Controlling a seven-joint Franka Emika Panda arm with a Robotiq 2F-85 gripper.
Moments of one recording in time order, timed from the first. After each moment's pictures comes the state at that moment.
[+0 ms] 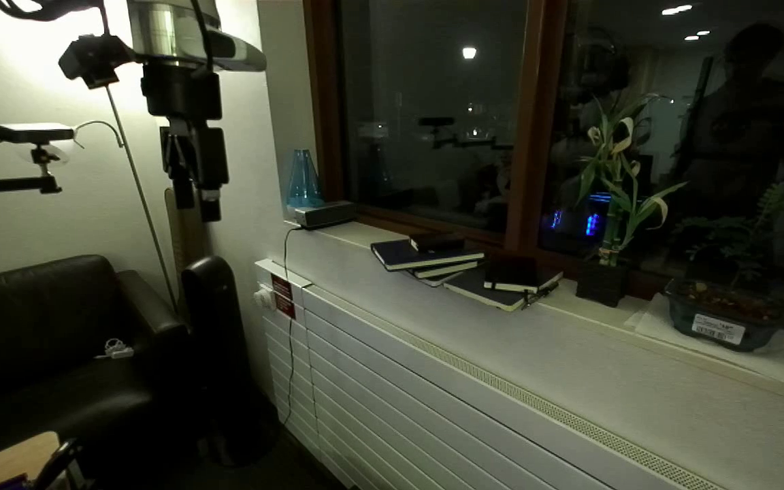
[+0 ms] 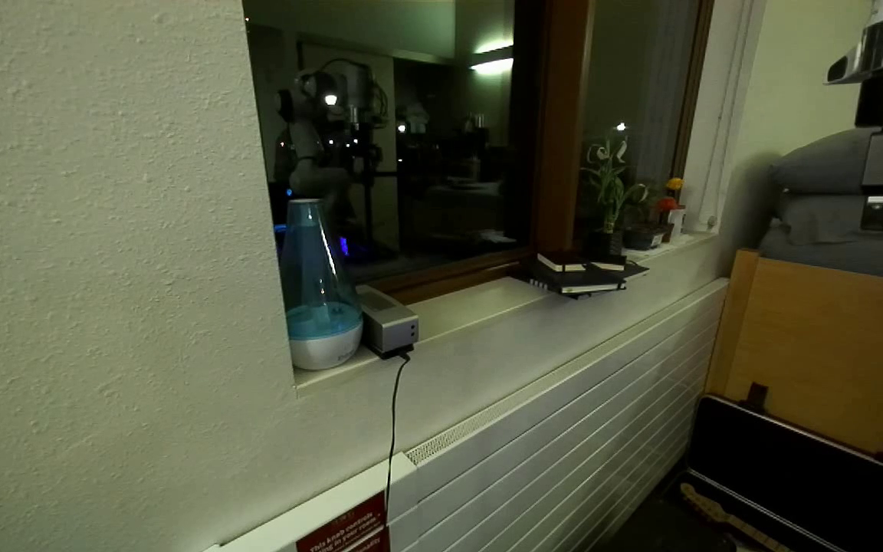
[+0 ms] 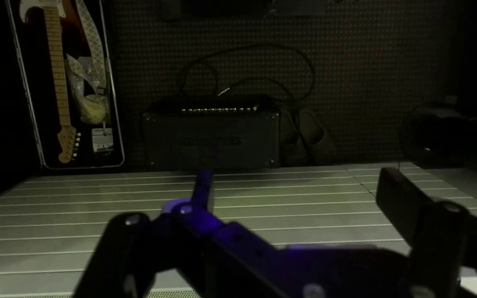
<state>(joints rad) -0.02 -0.62 -0.02 -2.36 -0.01 1.66 0.03</state>
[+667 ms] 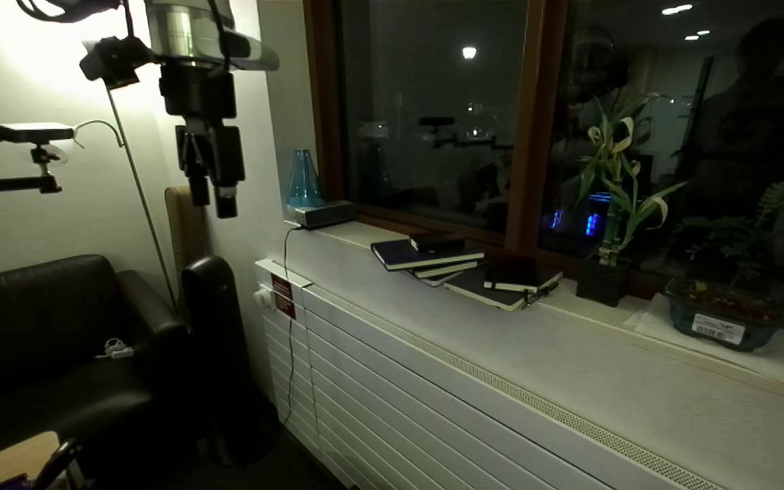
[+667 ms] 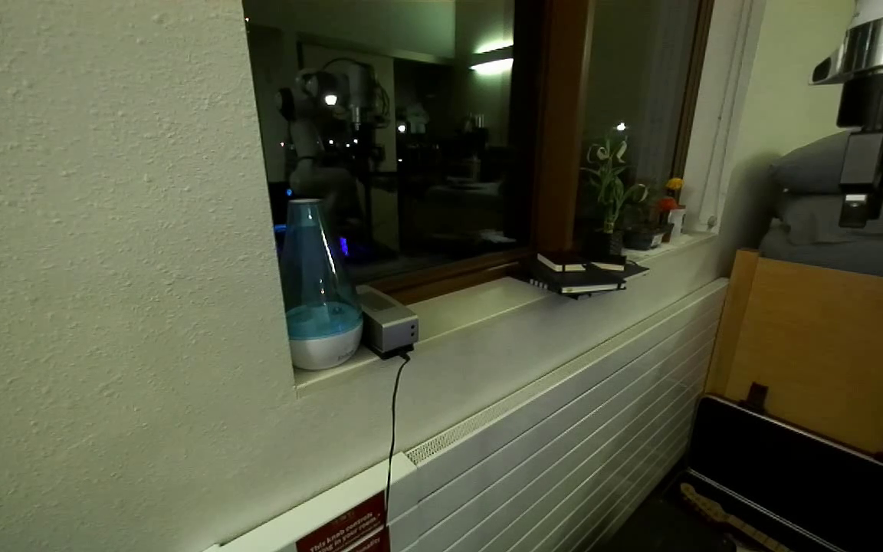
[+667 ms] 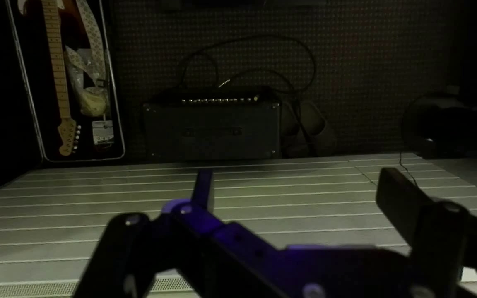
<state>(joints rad) -0.02 -0.56 -0.02 -2.32 -0.01 1.69 0.04</state>
